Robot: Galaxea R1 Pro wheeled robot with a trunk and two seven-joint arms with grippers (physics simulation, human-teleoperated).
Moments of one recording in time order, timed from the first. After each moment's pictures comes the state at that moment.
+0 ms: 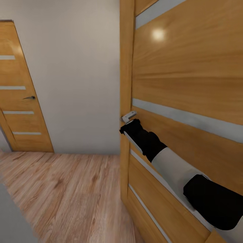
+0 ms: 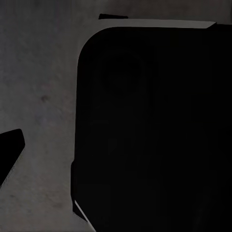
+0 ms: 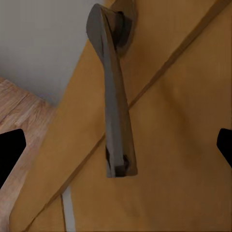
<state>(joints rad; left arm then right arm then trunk) 0.00 0.01 0.00 -0.04 0.09 -0.05 0.00 -1.22 0.17 0.66 -0.80 -0.17 0.83 -0.27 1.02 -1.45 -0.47</state>
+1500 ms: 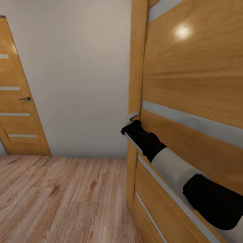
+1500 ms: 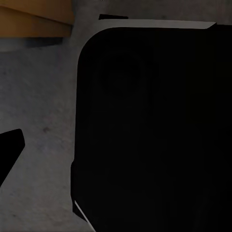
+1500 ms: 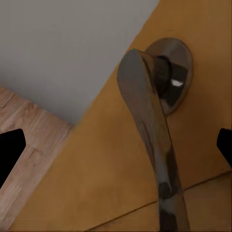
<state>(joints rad) 0.00 0.01 0.00 -0.04 0.09 -0.05 0.00 -1.22 0.17 0.66 -0.77 -0.17 0.83 -0.28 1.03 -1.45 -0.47</state>
